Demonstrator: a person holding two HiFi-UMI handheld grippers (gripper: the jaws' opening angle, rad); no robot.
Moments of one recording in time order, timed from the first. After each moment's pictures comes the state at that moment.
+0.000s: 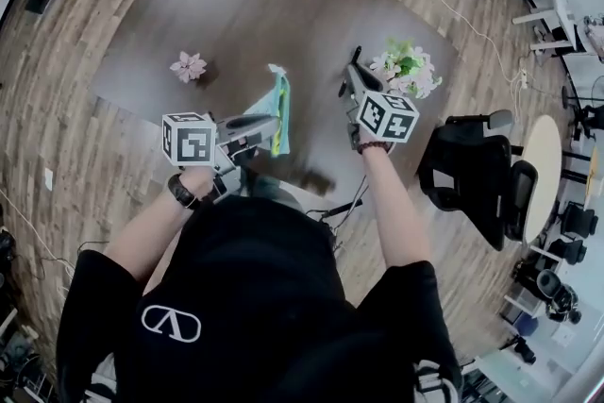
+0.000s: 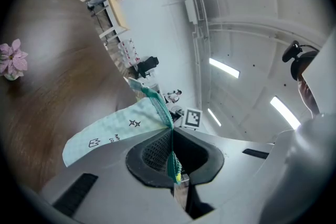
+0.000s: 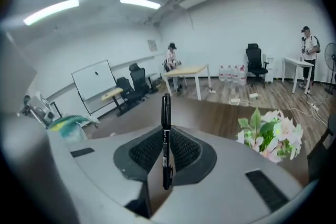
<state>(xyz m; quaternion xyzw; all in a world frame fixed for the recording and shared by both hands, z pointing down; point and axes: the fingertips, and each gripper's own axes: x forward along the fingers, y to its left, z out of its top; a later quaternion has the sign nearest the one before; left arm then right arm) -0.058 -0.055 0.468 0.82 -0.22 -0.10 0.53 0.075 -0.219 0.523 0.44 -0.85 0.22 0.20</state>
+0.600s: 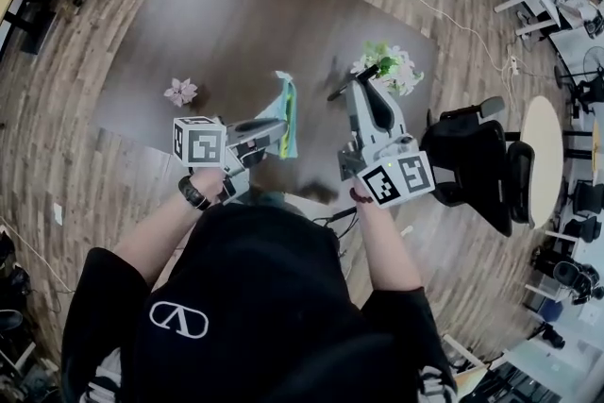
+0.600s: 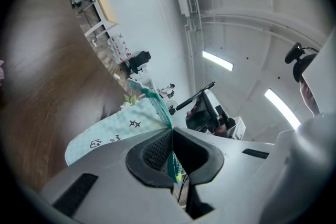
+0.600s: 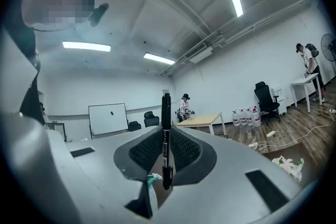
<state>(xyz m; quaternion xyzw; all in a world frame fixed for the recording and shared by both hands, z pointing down) -0.016 -0.062 0.433 0.84 -0.18 -0.08 0.51 0.072 -0.124 0.305 0.43 -0.90 0.07 -0.06</state>
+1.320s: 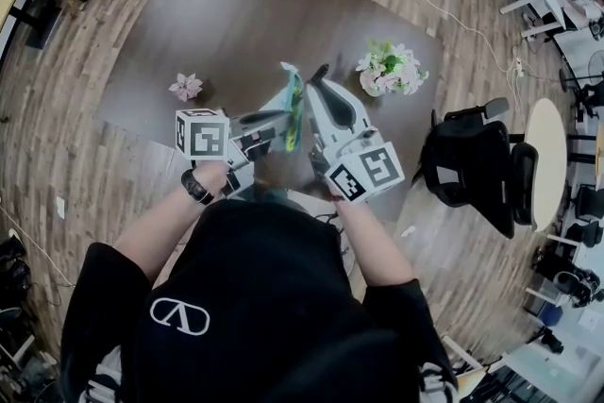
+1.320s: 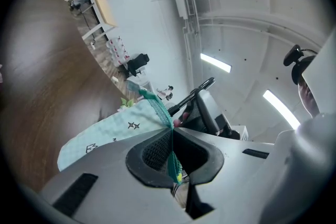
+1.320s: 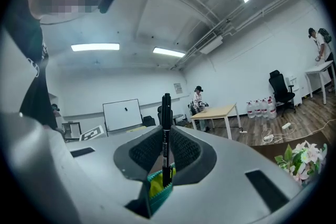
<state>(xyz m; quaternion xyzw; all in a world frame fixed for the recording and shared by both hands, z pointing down) -0.015 -0.067 0.419 0.84 -0.18 -0.09 0.50 0.002 -0.104 0.333 0.36 -0.93 0.09 -0.04</state>
